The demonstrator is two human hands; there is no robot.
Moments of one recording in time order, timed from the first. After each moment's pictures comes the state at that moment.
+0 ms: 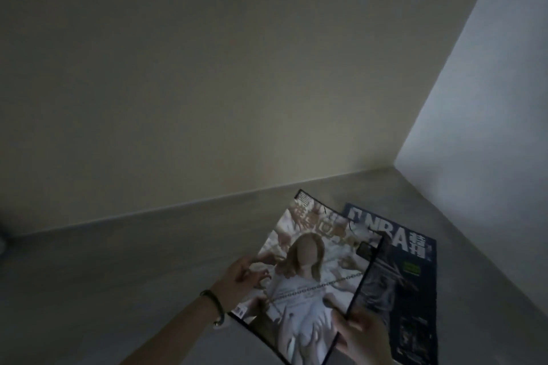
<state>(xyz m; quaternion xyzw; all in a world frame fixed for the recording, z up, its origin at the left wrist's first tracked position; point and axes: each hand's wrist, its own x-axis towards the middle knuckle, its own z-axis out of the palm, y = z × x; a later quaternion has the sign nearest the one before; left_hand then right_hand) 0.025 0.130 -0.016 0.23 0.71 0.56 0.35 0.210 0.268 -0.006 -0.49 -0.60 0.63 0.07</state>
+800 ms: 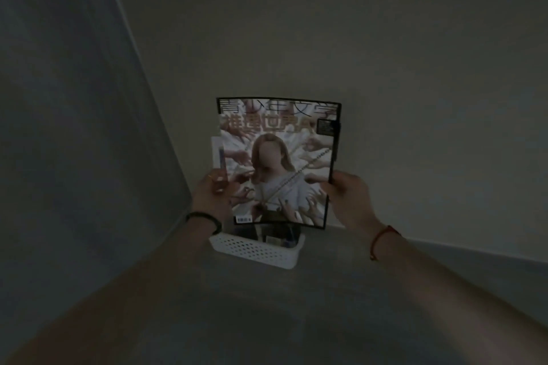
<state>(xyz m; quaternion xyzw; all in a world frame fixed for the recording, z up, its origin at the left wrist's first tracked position) -0.165 -0.368 0.155 -0.07 0.80 0.59 -0.12 -0.142 -0.144 0.158 0.03 -0.83 0.54 0.15</state>
